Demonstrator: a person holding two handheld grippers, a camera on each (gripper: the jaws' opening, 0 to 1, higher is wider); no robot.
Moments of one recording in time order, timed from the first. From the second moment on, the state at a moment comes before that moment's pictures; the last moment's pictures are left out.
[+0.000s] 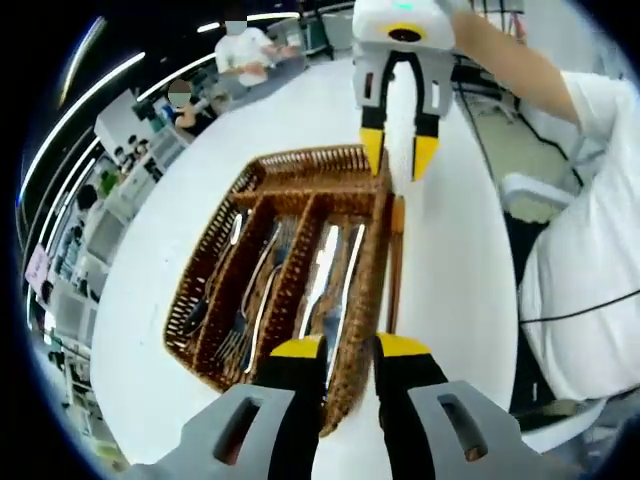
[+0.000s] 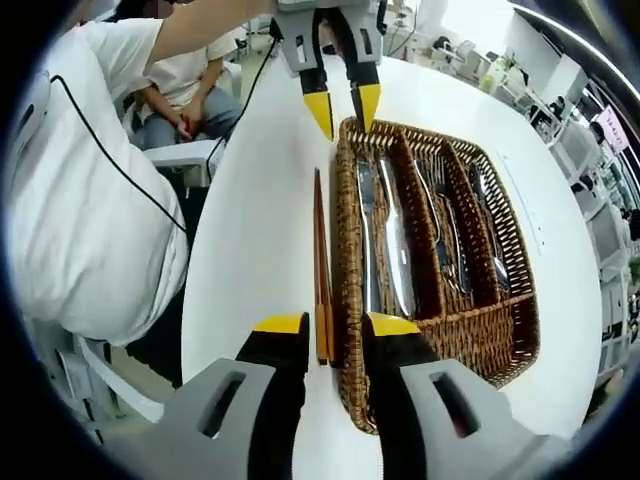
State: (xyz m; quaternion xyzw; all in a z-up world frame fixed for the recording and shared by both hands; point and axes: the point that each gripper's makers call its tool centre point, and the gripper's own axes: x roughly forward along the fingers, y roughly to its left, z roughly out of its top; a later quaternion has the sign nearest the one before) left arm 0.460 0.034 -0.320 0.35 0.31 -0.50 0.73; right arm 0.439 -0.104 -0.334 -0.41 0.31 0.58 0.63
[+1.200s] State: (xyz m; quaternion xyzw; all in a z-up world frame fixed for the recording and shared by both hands) left arm 0.408 0.034 -0.321 0.31 0.27 -0.49 0.77; right arm 0.400 -0.106 -0.341 -0.41 0.30 0.57 0.64
